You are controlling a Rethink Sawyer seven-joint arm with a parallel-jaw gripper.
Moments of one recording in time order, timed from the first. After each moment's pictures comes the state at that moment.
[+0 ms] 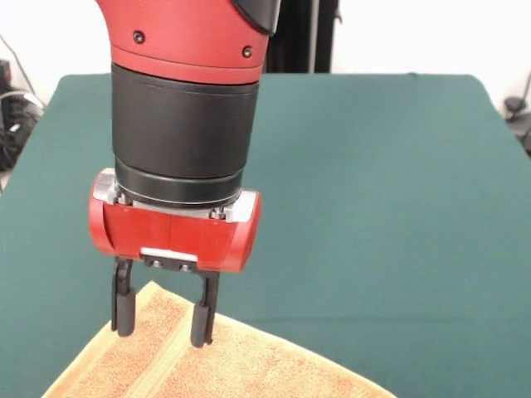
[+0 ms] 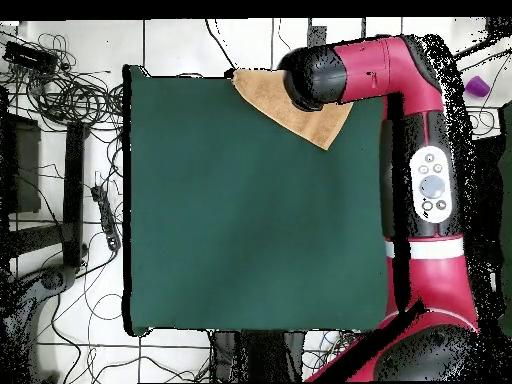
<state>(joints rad) -0.69 -0.30 1.20 0.92 -1.30 1.18 2.03</state>
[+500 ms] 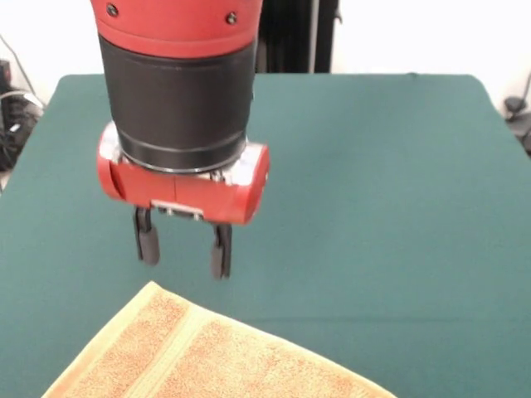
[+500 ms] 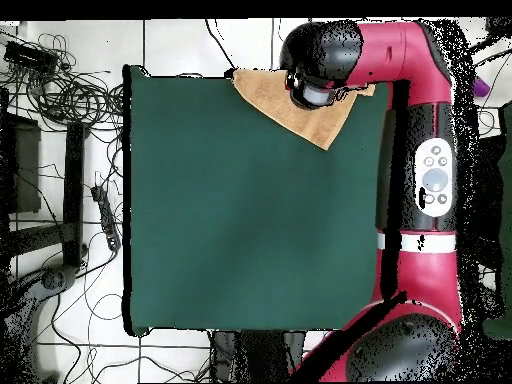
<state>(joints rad) -0.61 -0.30 1.14 0.73 -1.12 1.52 2.03</state>
